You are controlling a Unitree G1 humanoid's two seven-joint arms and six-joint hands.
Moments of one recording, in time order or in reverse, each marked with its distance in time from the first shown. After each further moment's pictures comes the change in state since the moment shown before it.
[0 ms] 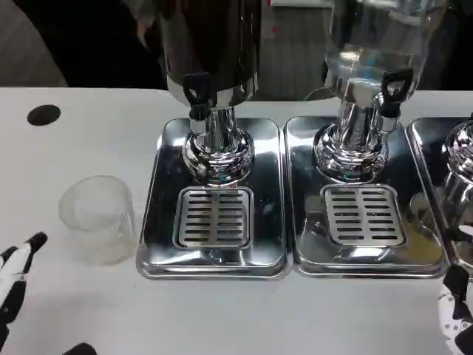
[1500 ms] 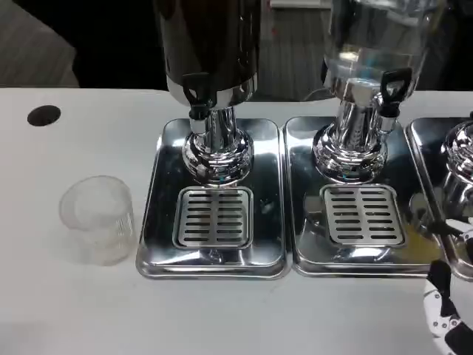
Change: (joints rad) left arm 0.075 -0.082 0.107 0.105 -0.364 -0.141 -0.133; right arm -0.008 0.008 0.000 0.006 0.040 -0.074 -0.001
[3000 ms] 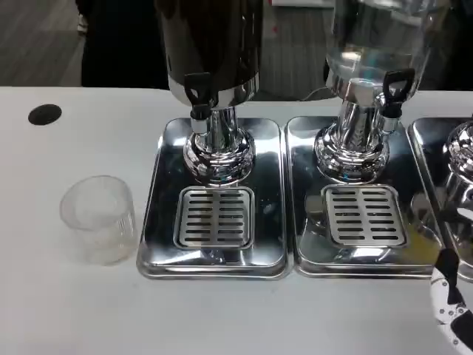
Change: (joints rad) left arm -0.451 0.003 -0.004 0.438 -0.265 0.137 -0.225; right arm -0.062 0.019 -0.025 0.048 0.064 -0.018 -0.019
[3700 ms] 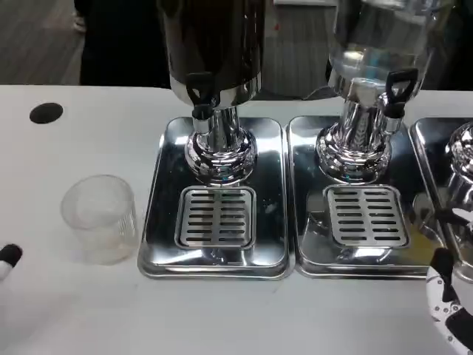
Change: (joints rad) left arm -0.278 0.107 -0.096 0.288 0.211 0.074 0.103; right arm -0.038 0.001 0.004 0.049 0.009 0.000 -0.011
